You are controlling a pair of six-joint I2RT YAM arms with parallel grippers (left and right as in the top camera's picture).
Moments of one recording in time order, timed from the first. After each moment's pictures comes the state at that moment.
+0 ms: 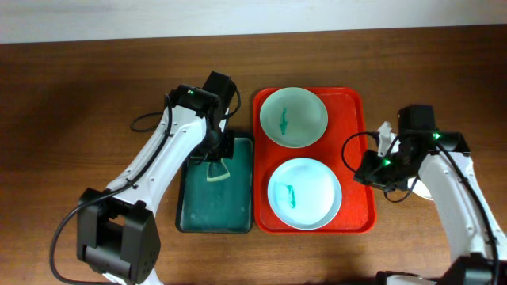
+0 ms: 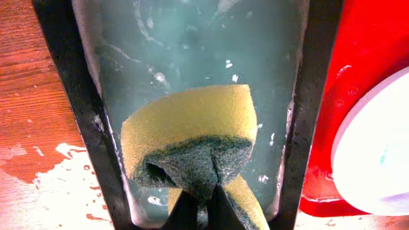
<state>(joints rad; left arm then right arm) -0.41 1.85 1.56 -1.26 0.01 -0.30 -0.12 1.44 1.02 -1.07 -0.33 0.12</state>
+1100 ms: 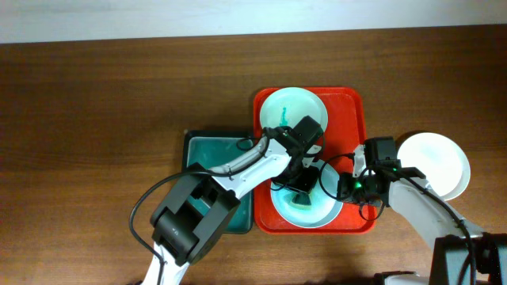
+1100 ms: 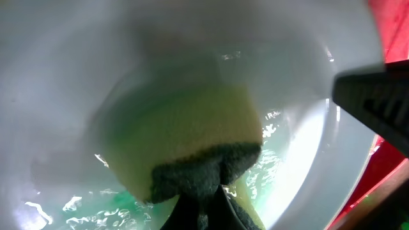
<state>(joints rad) -0.81 2.16 1.55 -0.80 0.36 -0.32 0.02 1.47 0.64 -0.53 -0.26 0.23</state>
